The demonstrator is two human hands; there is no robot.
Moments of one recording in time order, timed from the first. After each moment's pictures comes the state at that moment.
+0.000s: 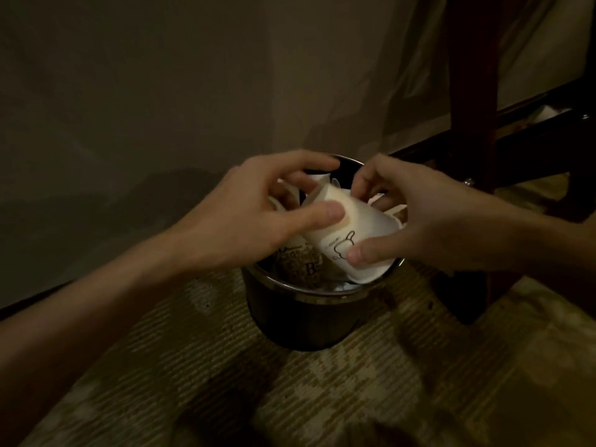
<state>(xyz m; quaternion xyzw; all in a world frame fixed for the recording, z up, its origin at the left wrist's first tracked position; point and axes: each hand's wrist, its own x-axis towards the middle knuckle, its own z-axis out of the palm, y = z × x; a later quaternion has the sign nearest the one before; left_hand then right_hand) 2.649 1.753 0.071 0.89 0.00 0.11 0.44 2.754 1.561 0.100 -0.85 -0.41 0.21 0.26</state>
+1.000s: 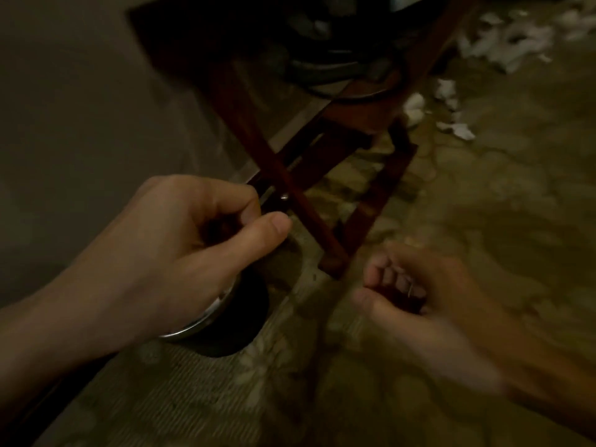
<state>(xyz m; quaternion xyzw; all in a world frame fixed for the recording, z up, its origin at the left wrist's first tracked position) 2.659 1.563 0.268 0.93 -0.16 0.07 0.33 2.661 1.316 0.196 -0.86 -0.21 0.04 0.47</state>
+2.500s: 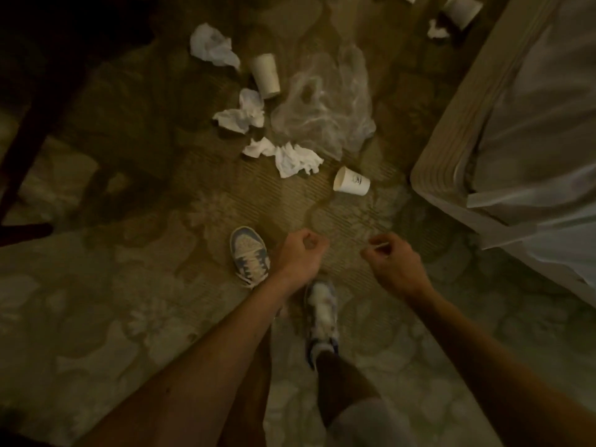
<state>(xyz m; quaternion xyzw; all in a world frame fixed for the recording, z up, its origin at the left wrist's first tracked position) 2.445 0.650 0.158 0.67 -0.32 -0.67 0.05 2.277 0.654 0.210 -0.35 0.79 0.05 0.50</state>
